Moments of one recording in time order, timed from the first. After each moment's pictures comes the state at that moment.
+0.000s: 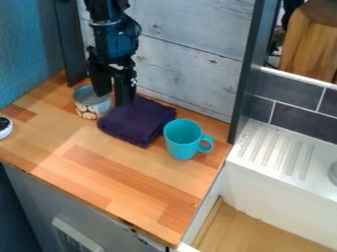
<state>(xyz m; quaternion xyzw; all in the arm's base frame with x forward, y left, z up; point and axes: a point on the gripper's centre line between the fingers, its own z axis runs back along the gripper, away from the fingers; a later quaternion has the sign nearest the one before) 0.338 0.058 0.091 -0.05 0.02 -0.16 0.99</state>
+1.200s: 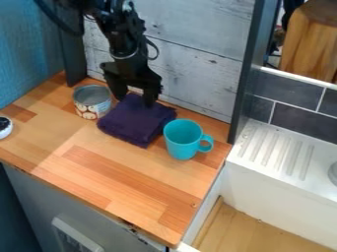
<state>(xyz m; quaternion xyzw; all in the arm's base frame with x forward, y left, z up) 0.393 0.057 0.056 0.01 -0.17 0.03 0.98</state>
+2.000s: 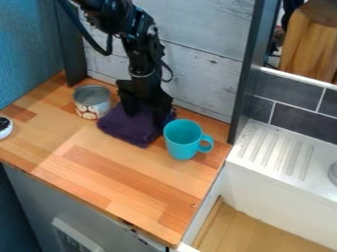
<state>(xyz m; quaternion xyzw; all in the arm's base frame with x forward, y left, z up) 0.395 0.050 0.007 0.04 -0.08 0.01 1.00</state>
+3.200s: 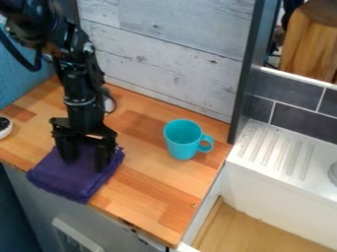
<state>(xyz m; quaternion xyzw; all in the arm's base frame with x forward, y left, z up) 0.267 0.078 0.005 0.00 0.05 0.08 1.00</state>
